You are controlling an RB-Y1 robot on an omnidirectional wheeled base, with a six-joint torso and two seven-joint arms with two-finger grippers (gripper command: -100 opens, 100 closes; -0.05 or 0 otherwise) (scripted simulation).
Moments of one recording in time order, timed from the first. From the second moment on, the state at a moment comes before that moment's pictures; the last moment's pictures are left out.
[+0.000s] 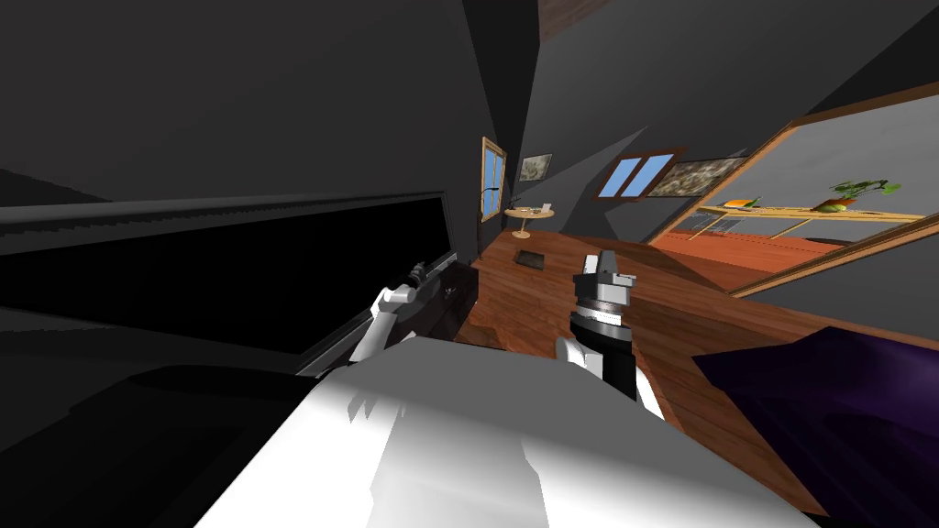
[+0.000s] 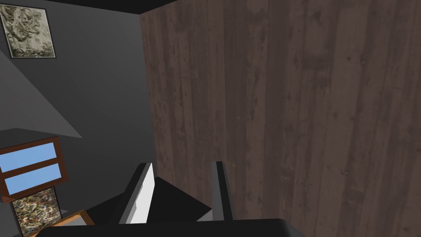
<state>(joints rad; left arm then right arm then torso) 0.01 0.42 0.17 -1.75 0.34 0.53 0.13 0.49 0.03 -0.07 -2.34 0.08 -0.44 -0.02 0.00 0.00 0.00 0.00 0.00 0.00</state>
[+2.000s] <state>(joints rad) -0.03 0.44 0.27 -1.40 0.40 1.08 0.32 0.49 0.03 -0.07 -2.34 0.08 -0.44 -0.02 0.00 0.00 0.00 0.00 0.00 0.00</state>
